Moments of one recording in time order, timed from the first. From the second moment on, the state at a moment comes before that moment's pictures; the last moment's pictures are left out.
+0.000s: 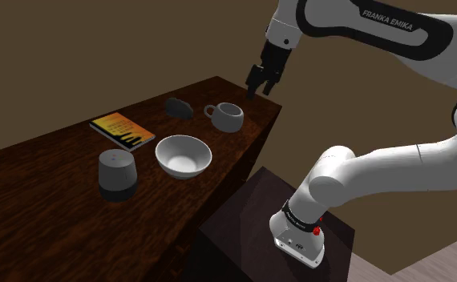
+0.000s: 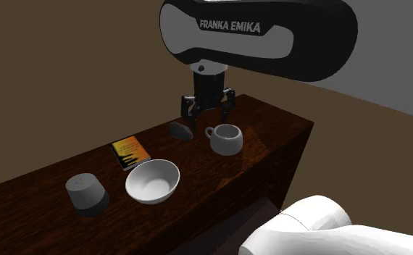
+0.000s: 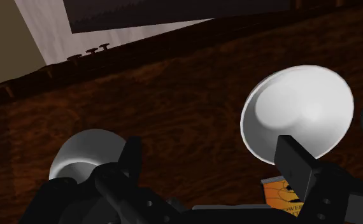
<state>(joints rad) 0.00 -0.78 0.05 -2.35 0.01 1.61 0.15</state>
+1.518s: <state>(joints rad) 0.06 -0.07 -0.13 -2.10 -0.01 2.12 -0.40</state>
